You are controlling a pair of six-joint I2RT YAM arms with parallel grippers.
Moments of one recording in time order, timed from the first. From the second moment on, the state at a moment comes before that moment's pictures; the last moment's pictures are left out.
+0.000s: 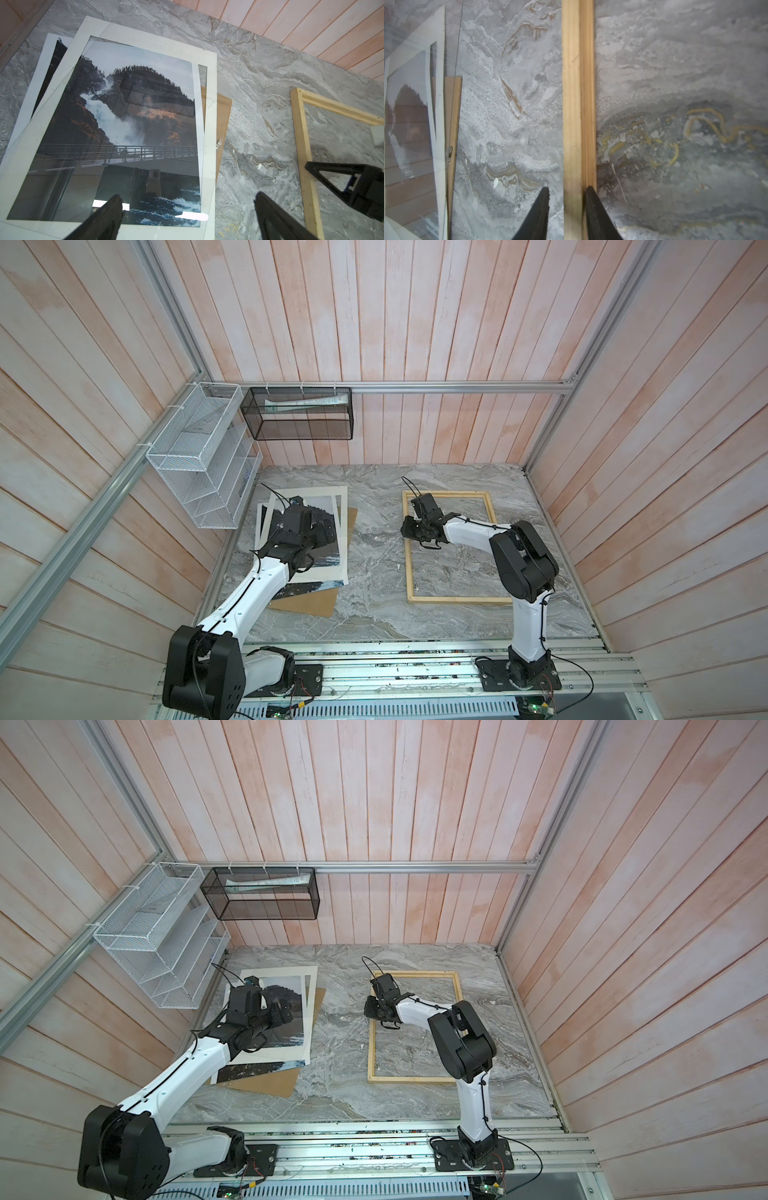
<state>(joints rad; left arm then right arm) -0.22 1.27 0.85 -0.32 -0.10 -0.42 0.57 2.03 1.32 -0.18 -0.09 0.71</state>
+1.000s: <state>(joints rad) -0.28 1.55 0.77 -0.23 0.00 -0.60 0.57 1.85 1.22 -0.16 -0.04 0.58</state>
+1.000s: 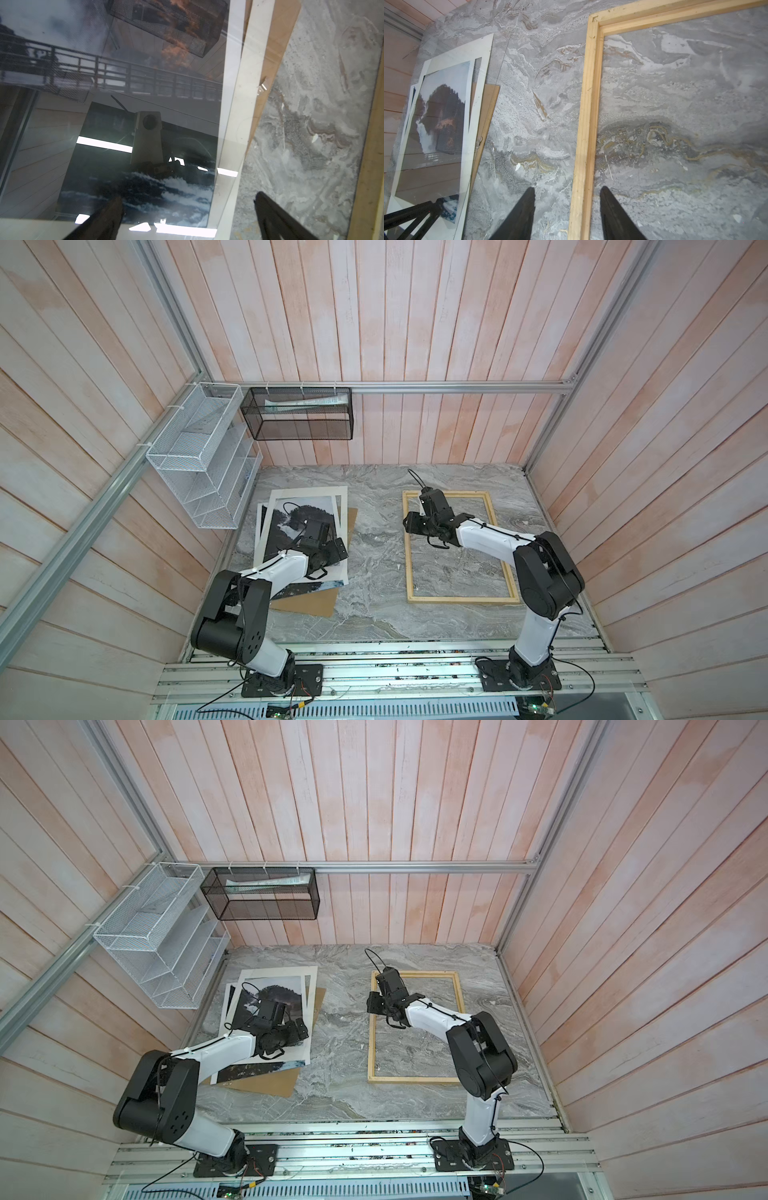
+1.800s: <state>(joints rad) -0.41 1.55 0.90 -0.21 0.07 -0.57 0.54 1.89 1.17 0.04 -0.37 0.65</state>
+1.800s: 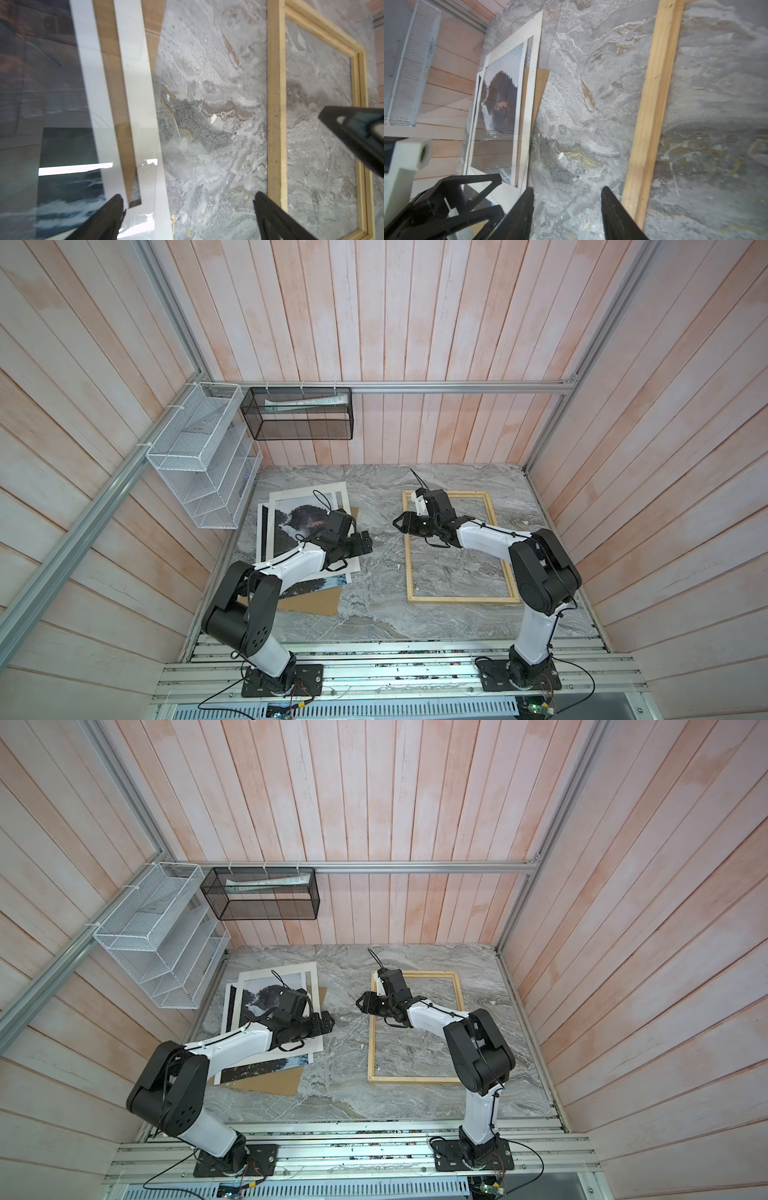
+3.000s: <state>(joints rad) 0.12 1.79 1.09 -0.32 -0.16 -0.43 0.69 2.26 1.45 0.19 -0.44 0.92</state>
